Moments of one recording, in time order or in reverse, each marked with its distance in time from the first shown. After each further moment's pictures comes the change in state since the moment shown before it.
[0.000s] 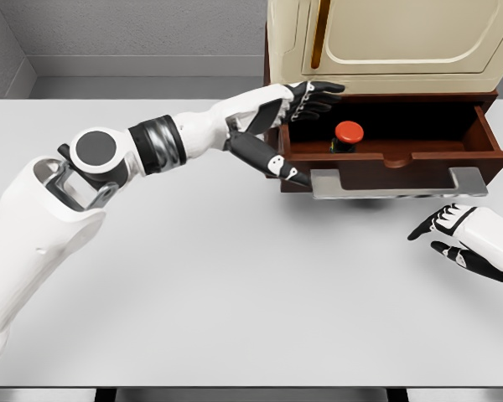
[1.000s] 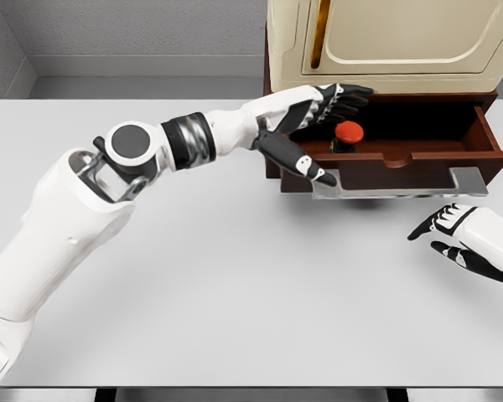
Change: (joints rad) left arm -0.054 -0.083 -0.050 0.080 0.006 0.003 0.001; right arm -0.002 0.000 0.000 0.000 0.000 0.000 0.000
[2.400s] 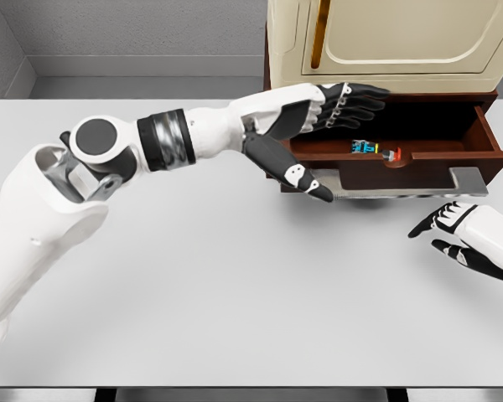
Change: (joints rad) left arm -0.003 0.104 0.030 -0.142 0.176 -0.042 -0.093; right arm -0.017 0.000 -0.003 0.000 -0.001 0.000 -0.001
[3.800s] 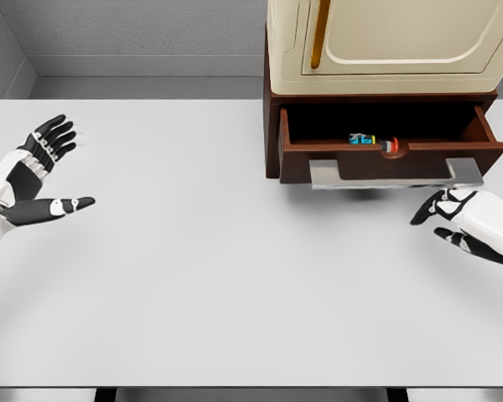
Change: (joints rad) left arm 0.821 -0.106 0.993 0.015 -0.364 -0.296 -0.088; right arm -0.069 -0.075 0.041 0.005 0.010 -0.003 0.017
